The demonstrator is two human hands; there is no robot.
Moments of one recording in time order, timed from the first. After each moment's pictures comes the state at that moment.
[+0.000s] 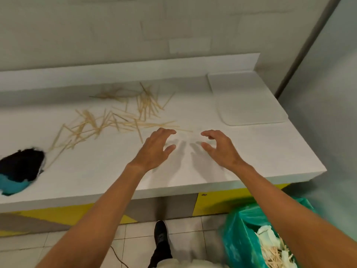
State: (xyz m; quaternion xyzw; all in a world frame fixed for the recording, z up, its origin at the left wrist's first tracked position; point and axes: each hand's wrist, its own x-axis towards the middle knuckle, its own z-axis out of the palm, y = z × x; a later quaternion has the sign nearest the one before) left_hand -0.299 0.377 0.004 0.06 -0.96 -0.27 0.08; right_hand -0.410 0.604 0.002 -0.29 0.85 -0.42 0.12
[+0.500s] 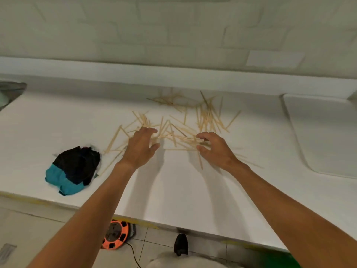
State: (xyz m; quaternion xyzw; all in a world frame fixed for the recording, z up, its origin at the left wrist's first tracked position) left_hand -0.245 0.144 0.003 0.30 -0.92 -0.21 0.10; right_hand -0.428 0.348 -0.010 -0.41 0.81 -0.38 0.20
